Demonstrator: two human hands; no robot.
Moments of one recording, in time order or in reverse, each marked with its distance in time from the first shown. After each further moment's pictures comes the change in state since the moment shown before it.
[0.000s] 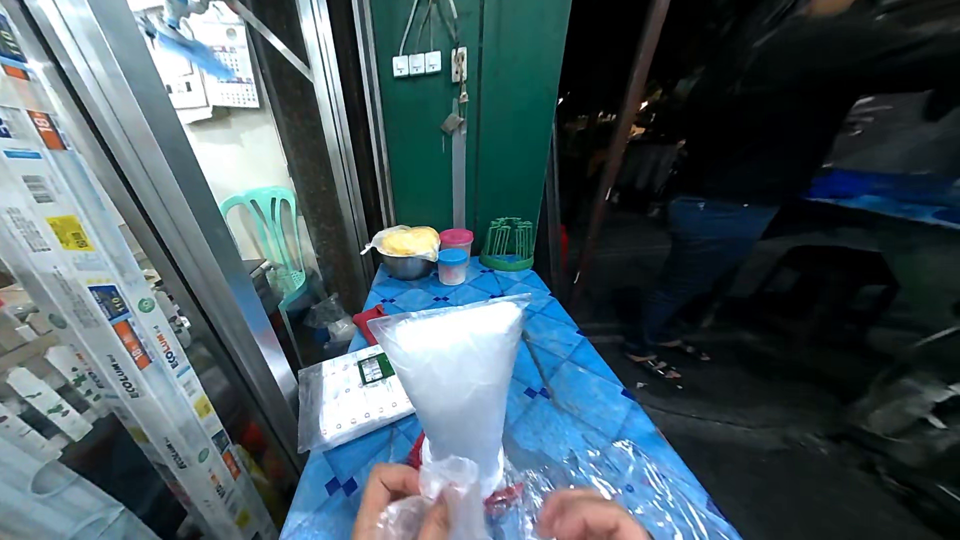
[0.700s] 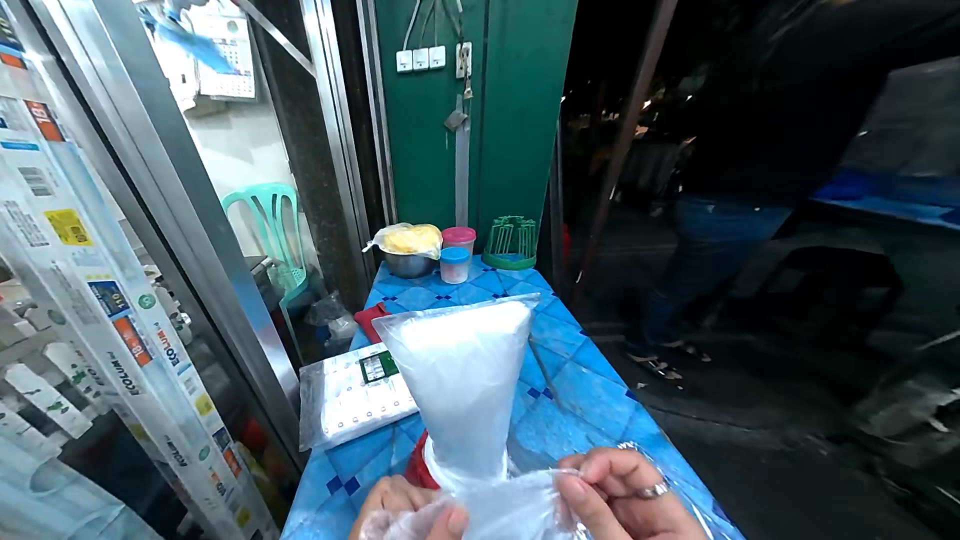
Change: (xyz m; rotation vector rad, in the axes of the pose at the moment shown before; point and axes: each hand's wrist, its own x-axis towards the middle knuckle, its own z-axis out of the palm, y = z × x) left_hand 0.004 -0.010 -0.009 -0.153 -0.096 0.099; right_hand 0.032 -0.009 0.020 0.169 0.431 0.056
